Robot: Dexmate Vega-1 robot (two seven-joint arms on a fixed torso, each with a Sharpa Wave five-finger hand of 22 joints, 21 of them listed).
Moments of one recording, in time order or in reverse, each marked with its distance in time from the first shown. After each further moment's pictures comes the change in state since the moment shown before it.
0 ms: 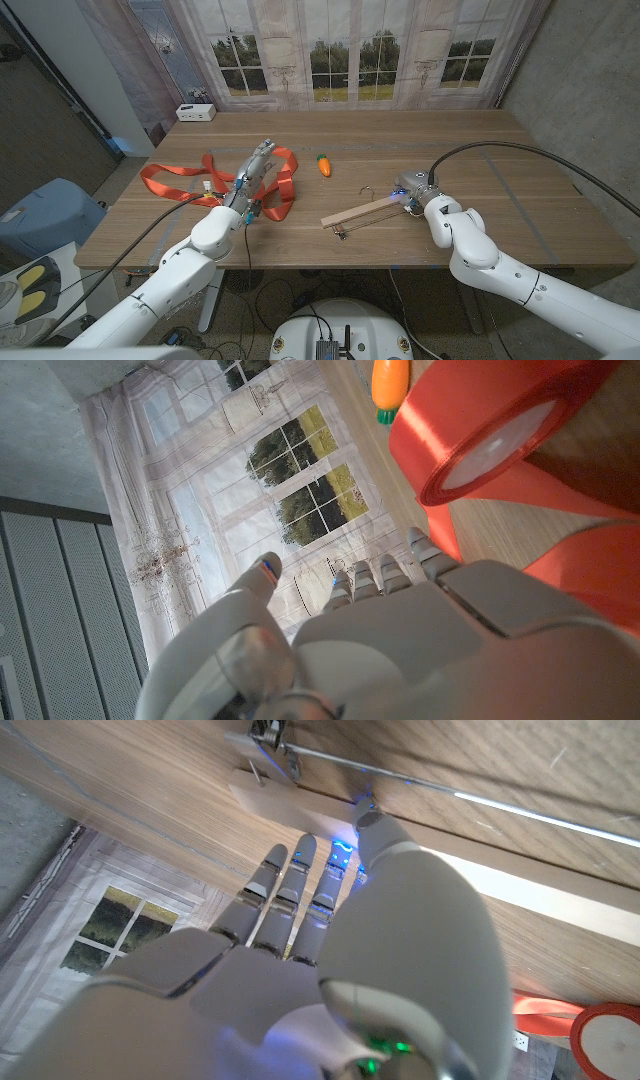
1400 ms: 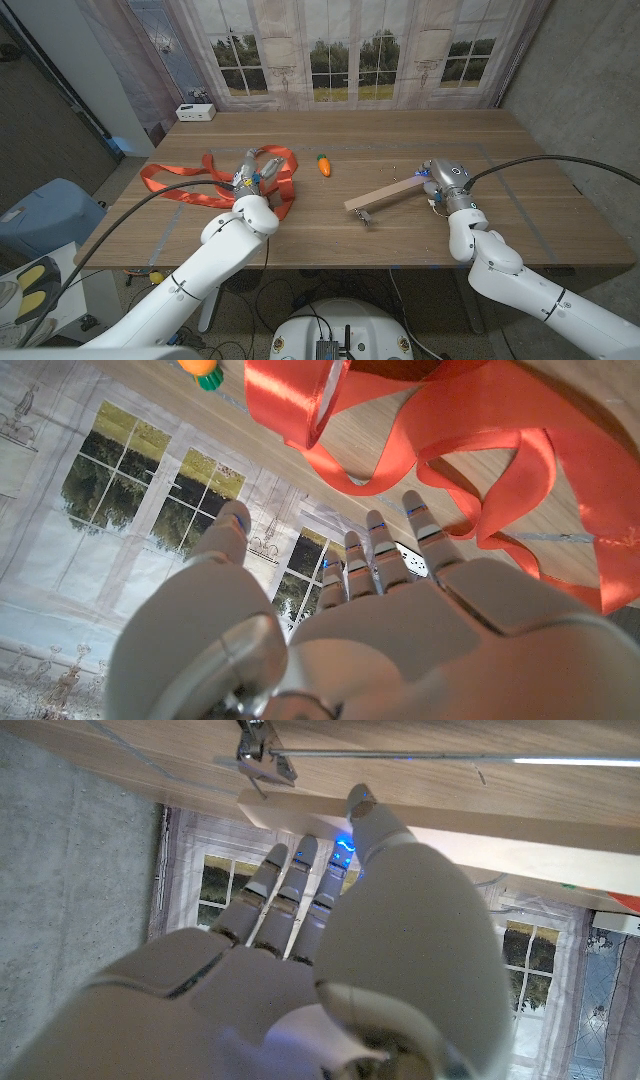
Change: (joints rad) left arm -0.139 -0.133 0.164 -0.338 0.402 1.097 0.525; left_hand 0.257 -0.128 -0.020 -0.185 -0.008 0.158 0.052 0.019 0.010 0.203 0.041 0.047 0.022 0.307 -0.012 0.051 0.015 0.238 0.065 0.041 0.014; right arm -0.184 0.008 0.225 0.018 0.311 0.053 -0.644; right_hand 0.008 -0.002 -0.002 0.006 0.018 0.064 -0.008 0.035 0.000 0.006 -0.006 0.021 -0.005 0.032 -0.004 -0.036 -0.020 -0.004 0.004 0.000 -0.003
